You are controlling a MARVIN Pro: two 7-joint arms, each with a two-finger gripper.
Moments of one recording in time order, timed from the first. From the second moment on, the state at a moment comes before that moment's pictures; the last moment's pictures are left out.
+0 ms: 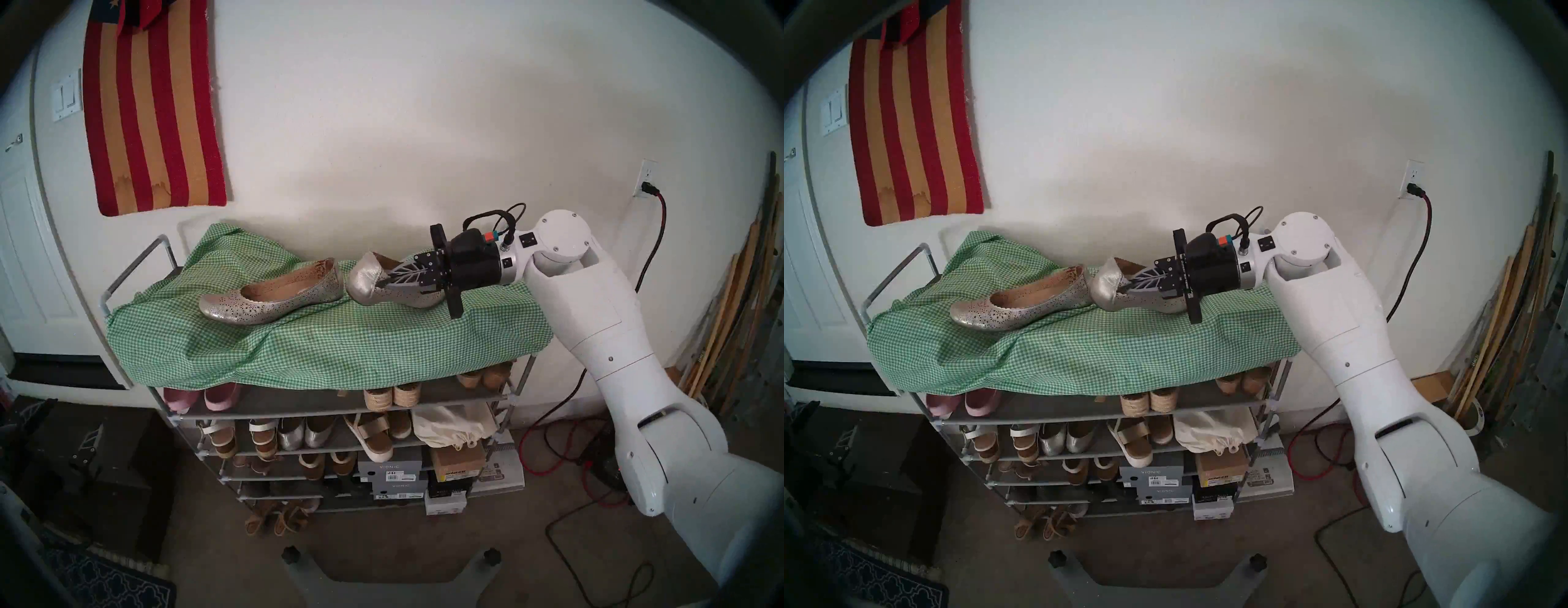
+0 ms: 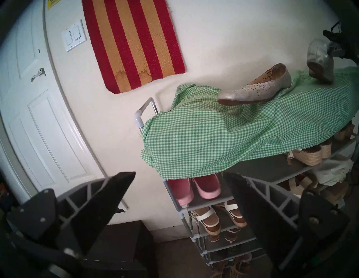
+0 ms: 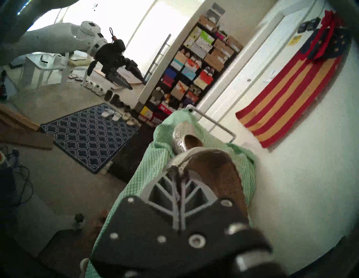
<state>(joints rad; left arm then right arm) 2.15 -1.84 -2.82 -2.44 -0.18 0.22 -1.00 -0.71 -1.20 1.15 -1.34 0.22 -0.13 1.44</state>
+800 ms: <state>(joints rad) 2.14 -1.84 -2.82 -2.44 -0.17 0.23 -1.00 -0.50 -1.28 0.99 -1.00 0.07 -0.04 1.49</state>
